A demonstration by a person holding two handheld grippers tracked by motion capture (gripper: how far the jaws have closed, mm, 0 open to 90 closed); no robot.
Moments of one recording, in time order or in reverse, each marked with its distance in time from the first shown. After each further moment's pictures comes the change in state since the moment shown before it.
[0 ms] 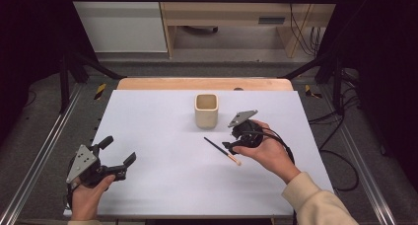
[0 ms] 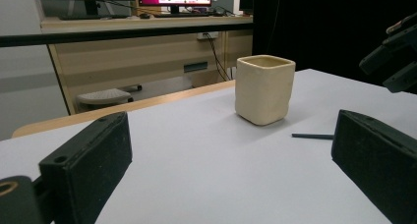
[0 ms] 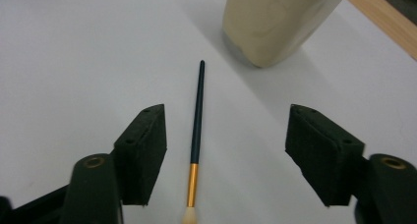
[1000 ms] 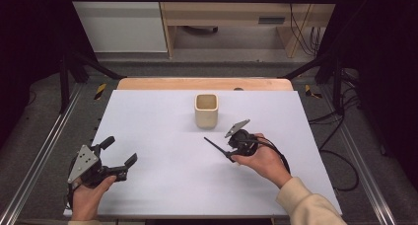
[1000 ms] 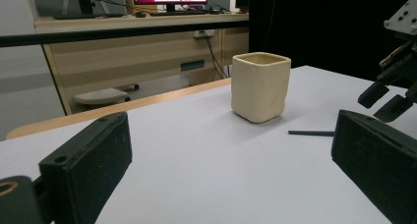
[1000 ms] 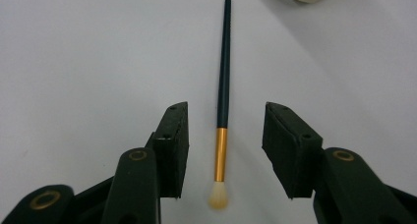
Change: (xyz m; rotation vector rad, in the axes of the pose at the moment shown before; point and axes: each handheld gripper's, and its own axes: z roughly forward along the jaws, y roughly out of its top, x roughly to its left) left arm -0.002 0.000 0.001 0.008 -0.014 0.011; right arm 0.010 -0.022 0.031 0.133 0.057 0.043
